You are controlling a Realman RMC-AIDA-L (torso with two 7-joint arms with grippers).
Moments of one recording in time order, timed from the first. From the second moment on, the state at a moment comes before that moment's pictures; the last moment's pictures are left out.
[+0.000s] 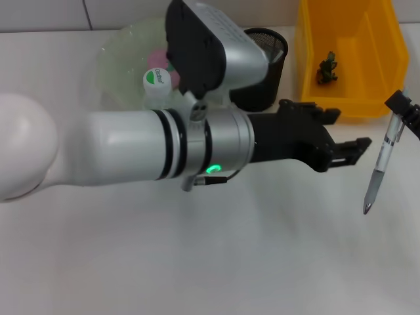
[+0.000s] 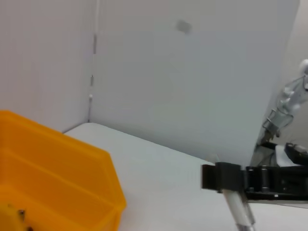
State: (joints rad) left arm -0.41 -2.08 2.03 1.35 1.72 0.64 -2.16; right arm 0.35 2.07 0.15 -0.24 -2.12 -1.81 1.27
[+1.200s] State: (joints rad) left arm -0.30 -2.07 1.46 0.61 1.16 1.49 -1.28; right arm 0.89 2.08 0.14 -0.08 -1.68 -1.26 0.87
